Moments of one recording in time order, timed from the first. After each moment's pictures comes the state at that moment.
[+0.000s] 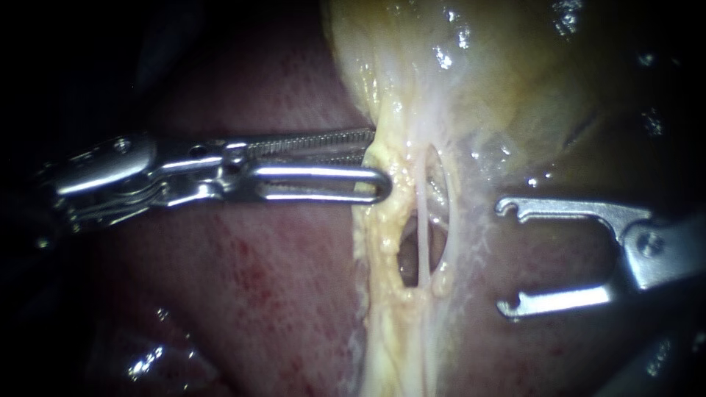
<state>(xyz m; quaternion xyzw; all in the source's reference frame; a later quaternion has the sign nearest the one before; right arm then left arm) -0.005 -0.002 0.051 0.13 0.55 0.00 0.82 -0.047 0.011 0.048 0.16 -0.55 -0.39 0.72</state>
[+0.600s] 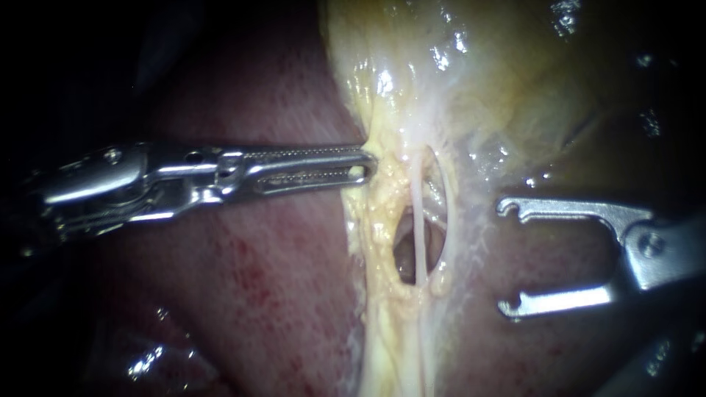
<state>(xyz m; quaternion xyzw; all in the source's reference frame) -0.005 -0.002 0.051 0.13 0.55 0.01 0.82 -0.046 0.010 0.048 0.14 -0.52 -0.41 0.74</state>
